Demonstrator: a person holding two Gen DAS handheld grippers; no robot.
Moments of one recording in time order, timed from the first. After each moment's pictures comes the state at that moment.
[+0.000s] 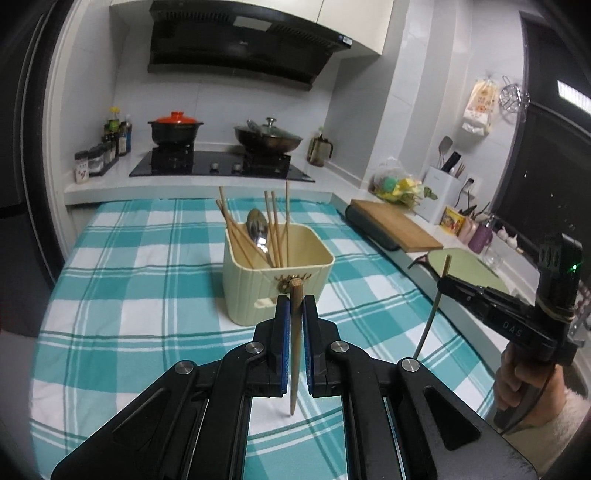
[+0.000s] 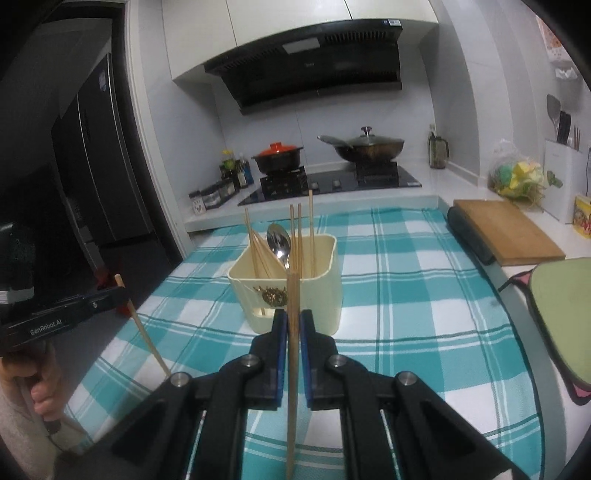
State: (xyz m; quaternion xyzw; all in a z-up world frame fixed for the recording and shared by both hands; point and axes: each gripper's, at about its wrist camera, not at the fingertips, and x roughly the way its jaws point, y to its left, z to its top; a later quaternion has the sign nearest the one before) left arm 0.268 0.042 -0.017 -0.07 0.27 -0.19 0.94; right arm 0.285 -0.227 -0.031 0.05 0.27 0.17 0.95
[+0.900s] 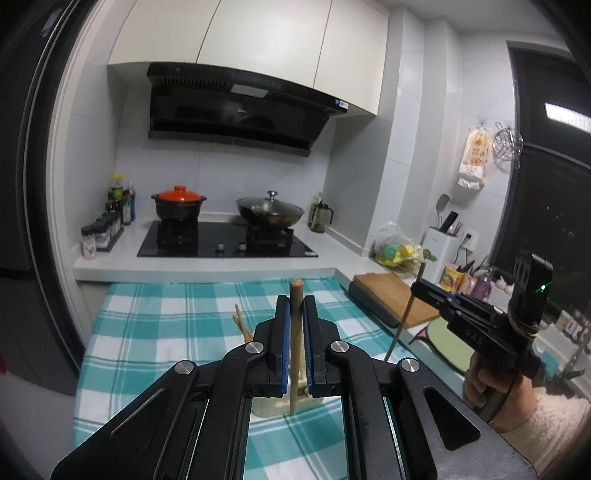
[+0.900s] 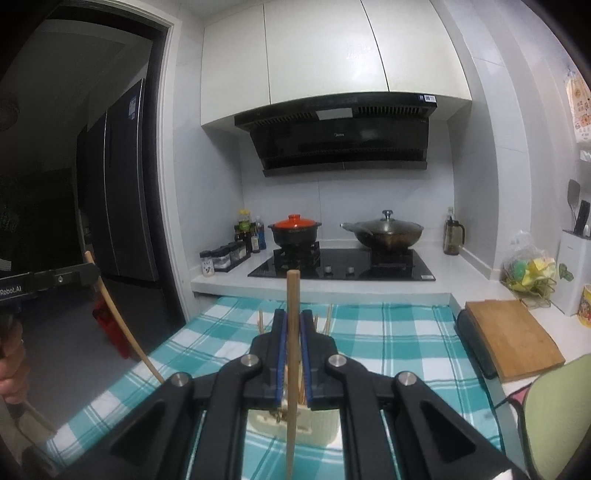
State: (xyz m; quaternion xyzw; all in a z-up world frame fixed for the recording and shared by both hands) left arm 0.309 0.075 0.103 -0.06 0.17 -0.18 0.97; right arm 0.341 -0.194 0.062 0.01 0.14 0.18 0.97
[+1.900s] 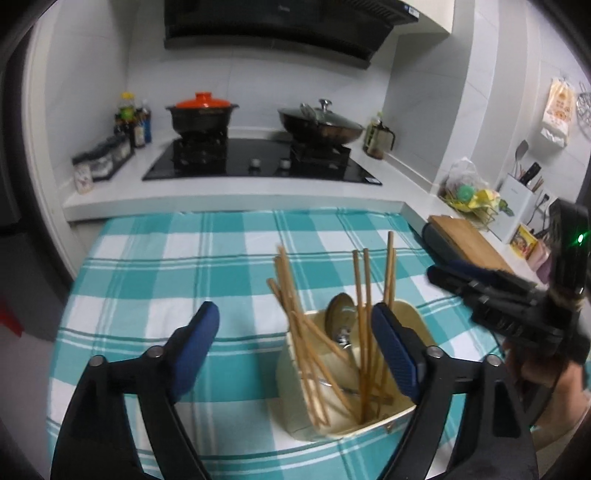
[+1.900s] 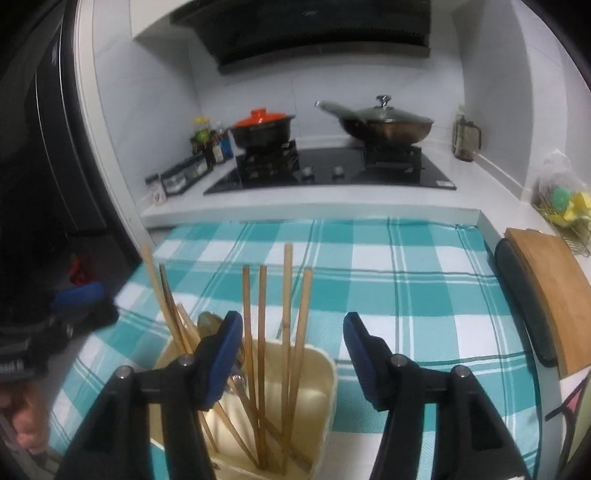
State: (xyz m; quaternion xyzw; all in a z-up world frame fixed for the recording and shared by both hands) left arm 0.489 0.047 -0.024 -0.04 0.32 -0.10 0.94; right arm 0.549 -0.174 -0.040 0.02 0.34 0.16 0.93
